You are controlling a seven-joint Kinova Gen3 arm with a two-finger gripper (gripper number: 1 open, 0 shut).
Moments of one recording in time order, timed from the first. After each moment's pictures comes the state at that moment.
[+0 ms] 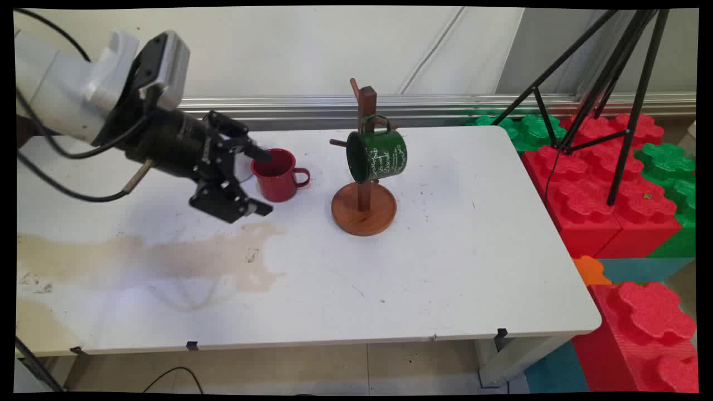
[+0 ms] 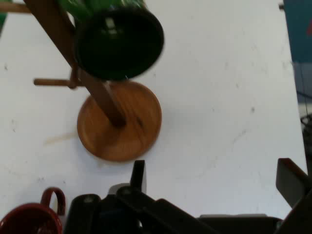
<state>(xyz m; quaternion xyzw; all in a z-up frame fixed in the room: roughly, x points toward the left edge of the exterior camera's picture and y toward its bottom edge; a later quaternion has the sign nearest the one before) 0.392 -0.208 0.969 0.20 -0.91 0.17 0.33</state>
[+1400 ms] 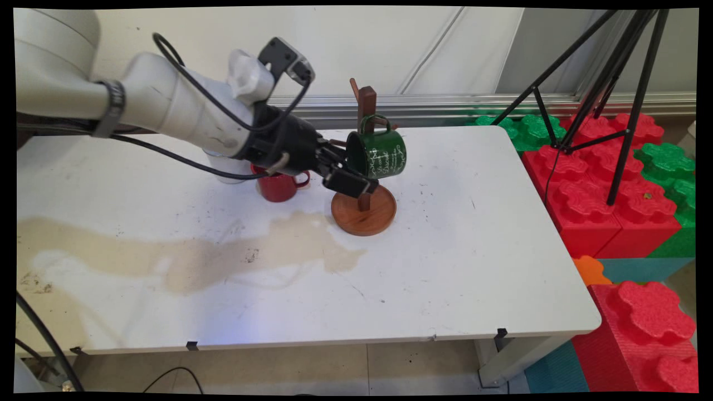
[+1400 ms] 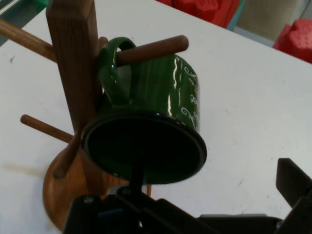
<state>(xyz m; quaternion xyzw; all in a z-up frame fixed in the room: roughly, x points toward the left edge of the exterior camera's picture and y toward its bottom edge) 0.288 -0.268 0.929 0.41 -0.81 0.13 0.40</state>
